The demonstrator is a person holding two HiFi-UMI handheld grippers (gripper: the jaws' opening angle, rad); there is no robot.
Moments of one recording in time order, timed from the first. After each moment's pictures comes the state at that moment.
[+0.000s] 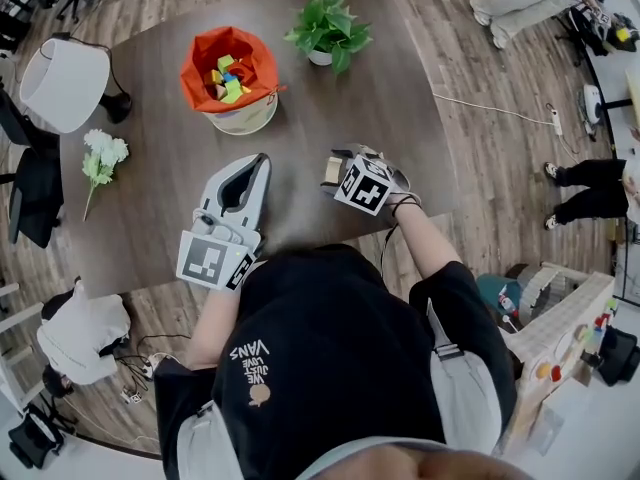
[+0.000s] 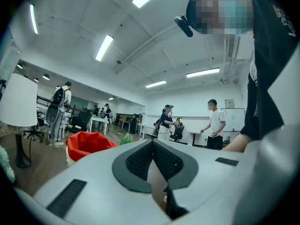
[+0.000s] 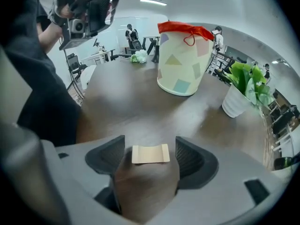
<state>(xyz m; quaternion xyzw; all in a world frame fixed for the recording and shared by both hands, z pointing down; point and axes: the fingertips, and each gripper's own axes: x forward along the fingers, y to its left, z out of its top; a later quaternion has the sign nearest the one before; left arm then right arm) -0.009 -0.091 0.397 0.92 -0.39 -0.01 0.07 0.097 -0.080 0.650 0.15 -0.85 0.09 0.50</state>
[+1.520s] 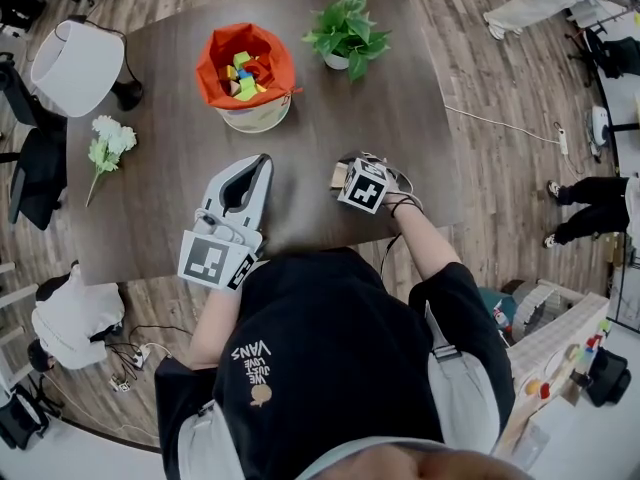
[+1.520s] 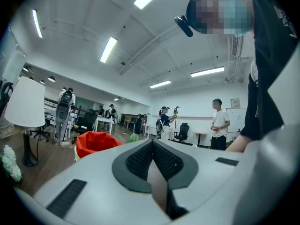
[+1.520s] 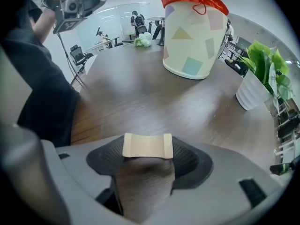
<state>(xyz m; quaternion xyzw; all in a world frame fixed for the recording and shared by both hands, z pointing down) -0.025 -0.095 0.400 0.90 -0.42 -0.01 0.07 0.104 -0.079 0.692 0.10 -0.82 0.10 0.56</state>
